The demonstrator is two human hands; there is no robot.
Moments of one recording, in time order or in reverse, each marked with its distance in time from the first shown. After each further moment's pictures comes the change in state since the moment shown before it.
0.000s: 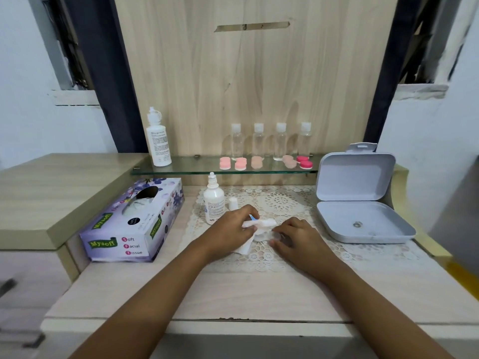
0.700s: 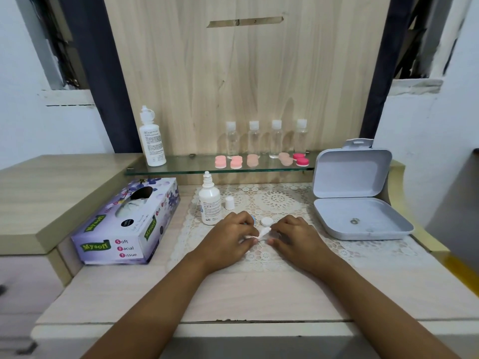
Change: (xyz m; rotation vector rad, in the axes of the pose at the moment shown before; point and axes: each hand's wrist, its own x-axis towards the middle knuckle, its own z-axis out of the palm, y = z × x) left_hand -0.009 -0.010 0.014 0.161 0.051 0.278; right_hand 0.004 0.003 0.001 -0.006 -0.006 -0.030
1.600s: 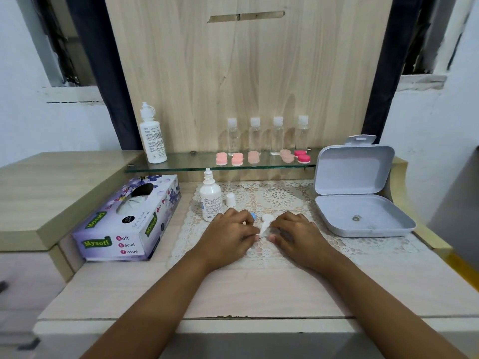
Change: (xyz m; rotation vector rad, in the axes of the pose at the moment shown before) left_hand -0.003 -0.003 0.002 0.267 0.038 0.048; right_hand 0.001 0.001 0.000 -0.038 0.016 -0.057
